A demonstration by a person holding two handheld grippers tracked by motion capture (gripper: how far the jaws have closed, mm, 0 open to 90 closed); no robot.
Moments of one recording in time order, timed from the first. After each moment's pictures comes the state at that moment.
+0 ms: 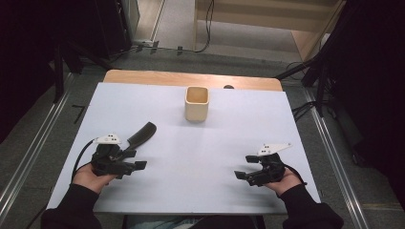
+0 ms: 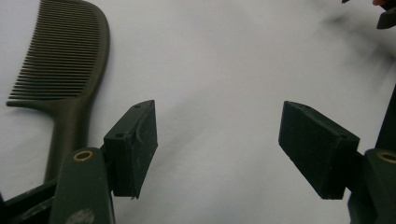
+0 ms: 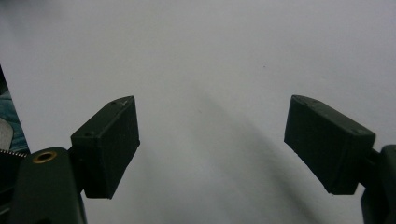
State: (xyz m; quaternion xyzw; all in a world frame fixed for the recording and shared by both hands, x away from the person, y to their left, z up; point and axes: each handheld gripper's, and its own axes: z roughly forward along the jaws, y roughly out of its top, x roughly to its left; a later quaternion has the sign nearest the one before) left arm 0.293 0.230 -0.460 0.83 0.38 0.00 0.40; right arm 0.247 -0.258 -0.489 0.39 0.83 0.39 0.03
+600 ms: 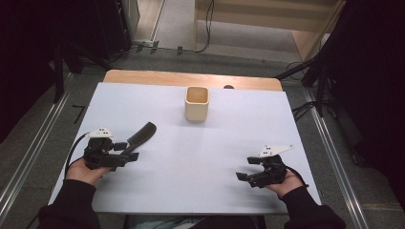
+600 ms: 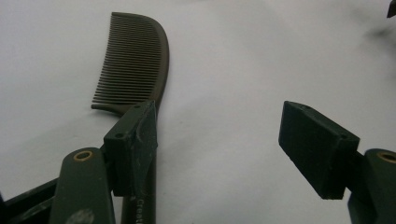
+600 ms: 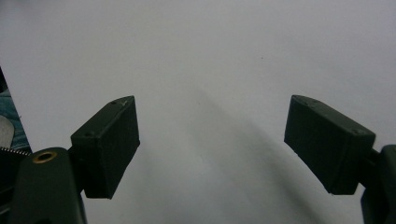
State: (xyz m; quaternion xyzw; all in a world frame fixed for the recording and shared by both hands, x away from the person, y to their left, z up) left arm 0.309 0.250 -0.459 0.82 0.40 0.04 0.40; right arm 0.243 -0.262 -0.491 0.40 0.83 0.39 0.03
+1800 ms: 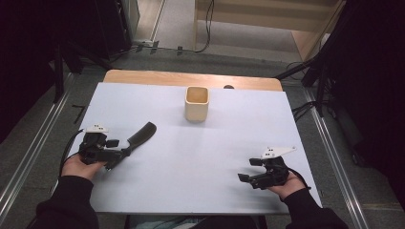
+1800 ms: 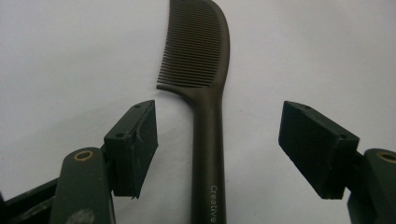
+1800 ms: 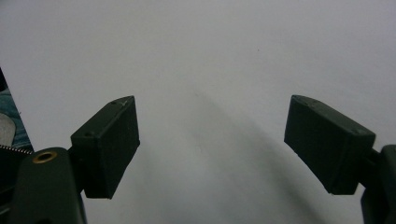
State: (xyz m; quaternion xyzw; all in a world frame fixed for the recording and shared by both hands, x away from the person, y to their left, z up) left arm 0.325 0.269 -0.470 0.82 0.44 0.06 0.36; right arm 0.238 -0.265 -0.491 0.41 0.83 0.39 0.03
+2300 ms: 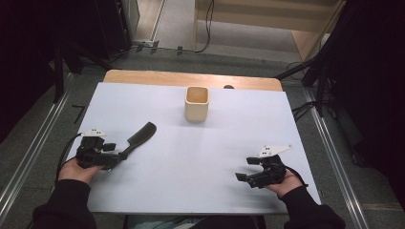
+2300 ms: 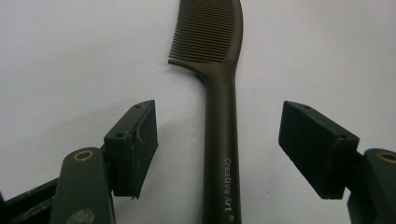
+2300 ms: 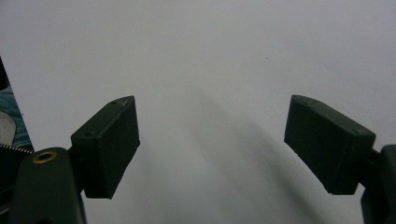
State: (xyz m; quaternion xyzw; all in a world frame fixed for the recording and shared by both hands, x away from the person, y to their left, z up) left arm 0.317 0.276 -0.477 0.82 0.45 0.06 0.35; right arm 0.244 -0.259 -0.491 0.39 0.83 0.39 0.03
